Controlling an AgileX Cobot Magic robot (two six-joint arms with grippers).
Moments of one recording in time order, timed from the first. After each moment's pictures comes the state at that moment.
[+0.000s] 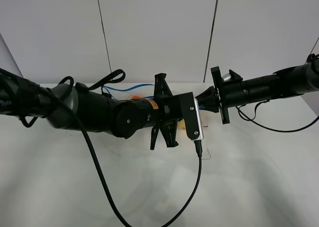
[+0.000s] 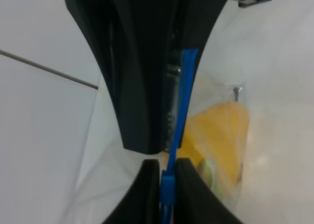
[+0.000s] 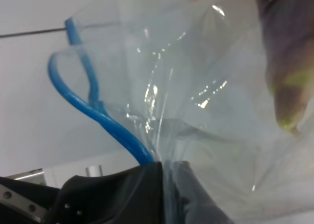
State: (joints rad) left arm -0.81 1.87 -1.06 -0.28 -0.39 1.23; right arm 0.00 2.09 -1.23 1.40 1.23 -0.71
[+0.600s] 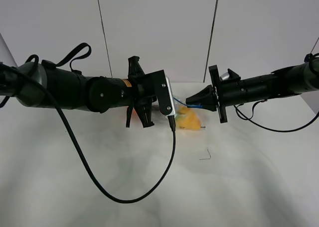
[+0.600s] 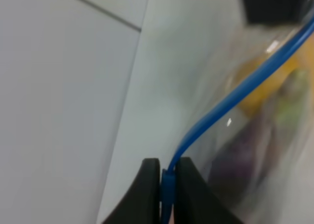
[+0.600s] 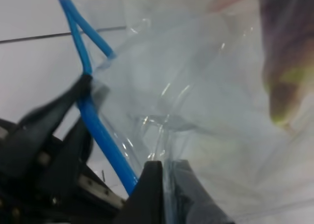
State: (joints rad) left arm -0.64 1.80 -1.06 -0.27 -0.30 1.27; right arm 0.01 2.09 -1.23 1.41 1.21 -0.71
